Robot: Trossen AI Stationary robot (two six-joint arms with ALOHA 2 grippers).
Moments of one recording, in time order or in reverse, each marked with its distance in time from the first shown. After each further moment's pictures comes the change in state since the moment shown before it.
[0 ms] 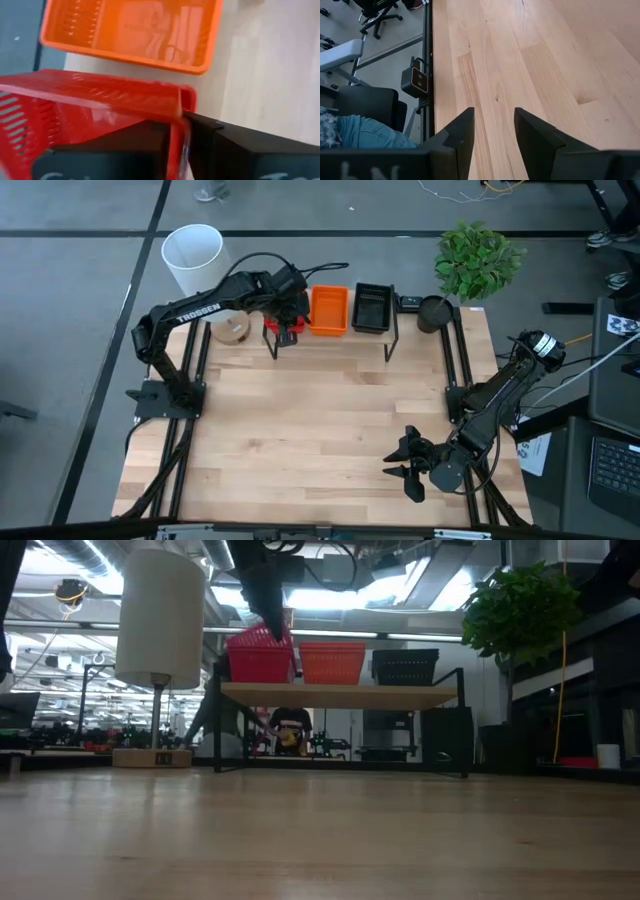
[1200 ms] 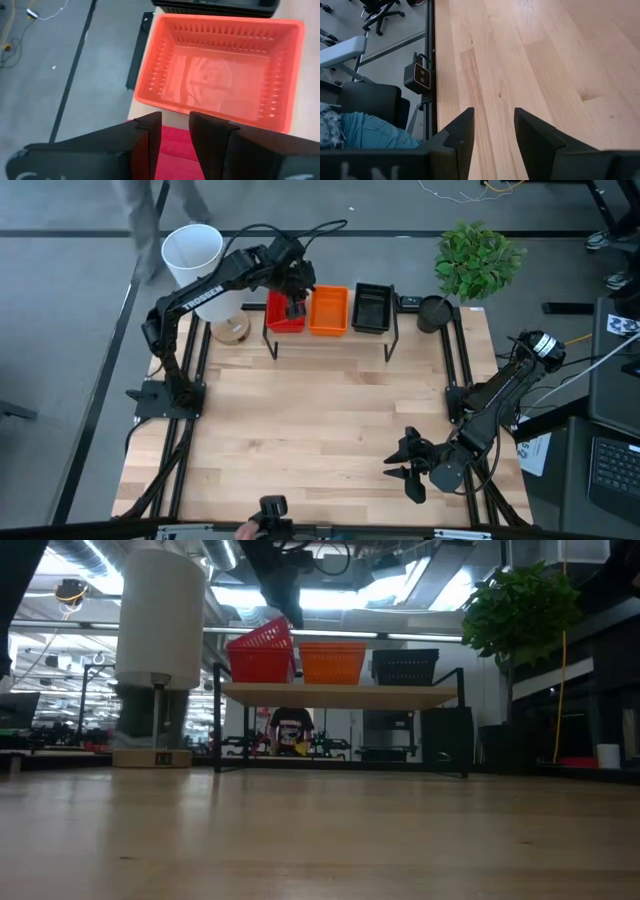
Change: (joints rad) left arm 0.124 0.098 0.211 0.089 0.037 0.104; right arm 0.000 0.000 0.000 0.000 -0.024 0.002
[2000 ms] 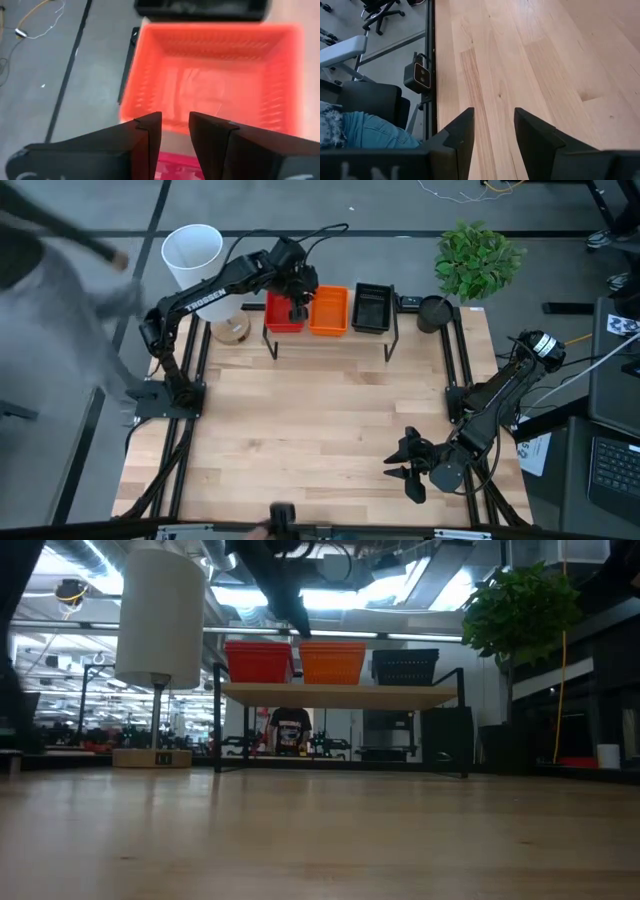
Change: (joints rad) left arm 0.011 -0.013 -0.127 0.158 0.099 0.048; right arm 0.000 0.000 0.000 -0.001 0.000 -0.004
